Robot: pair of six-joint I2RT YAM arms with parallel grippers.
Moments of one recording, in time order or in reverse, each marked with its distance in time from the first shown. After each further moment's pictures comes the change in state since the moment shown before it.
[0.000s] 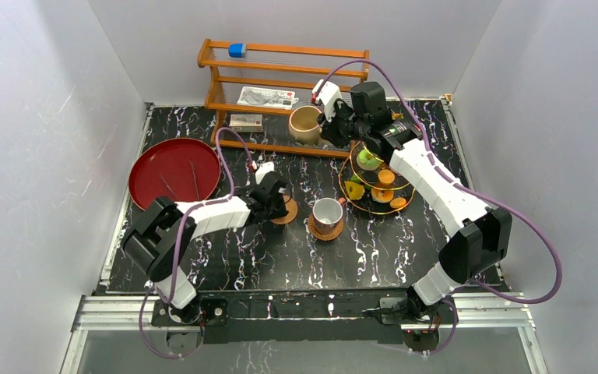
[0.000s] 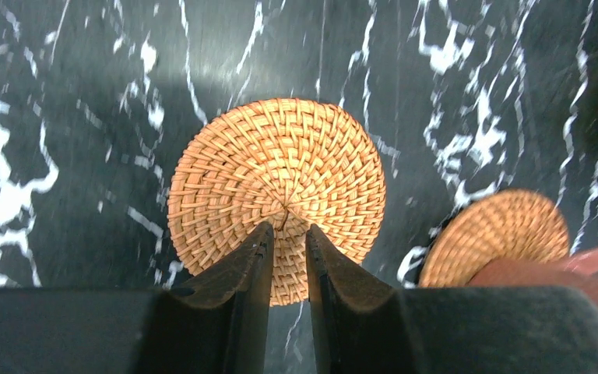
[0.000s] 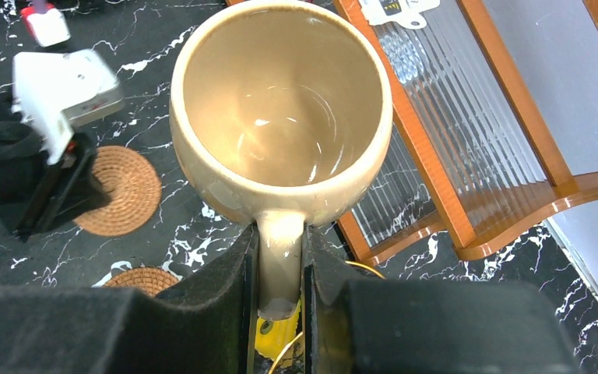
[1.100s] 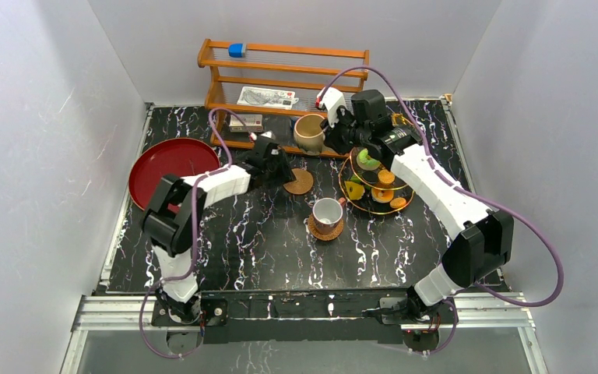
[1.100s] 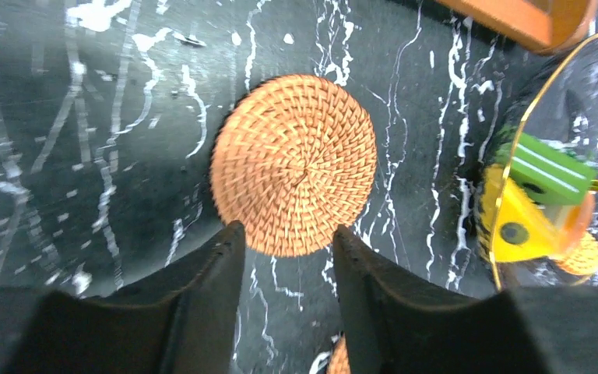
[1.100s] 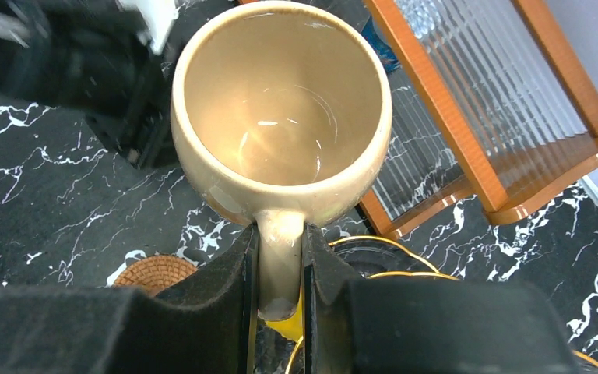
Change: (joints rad) left arm 0.200 0.259 0.328 0.070 0.299 0.042; right arm -0.005 -0.035 -0.080 0.016 0.040 0.071
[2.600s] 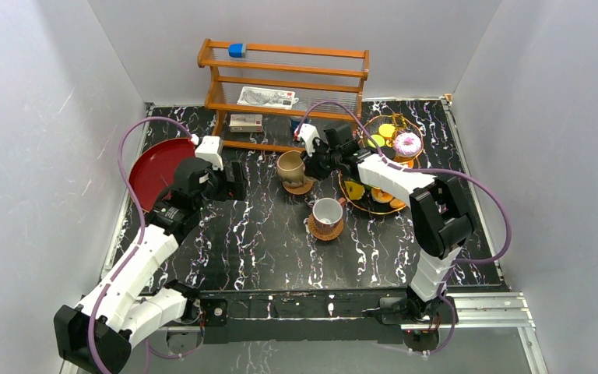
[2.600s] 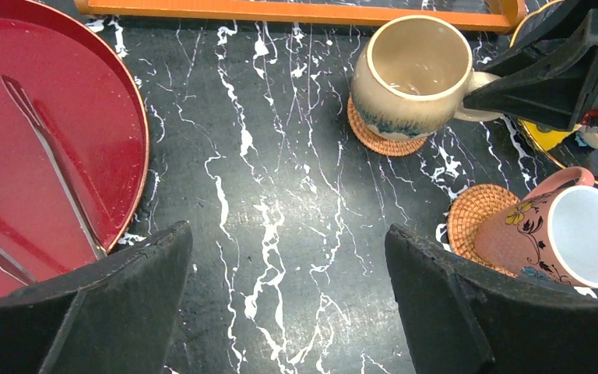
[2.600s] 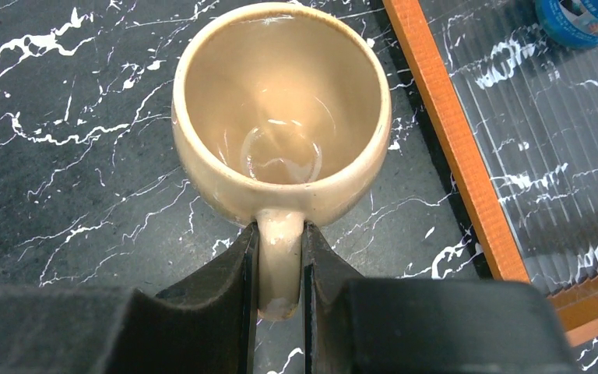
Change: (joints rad) left arm 0.156 -0.940 -0.364 -0.255 -0.071 0.512; right arm 0.048 0.260 -0.214 0.320 -0.125 0.005
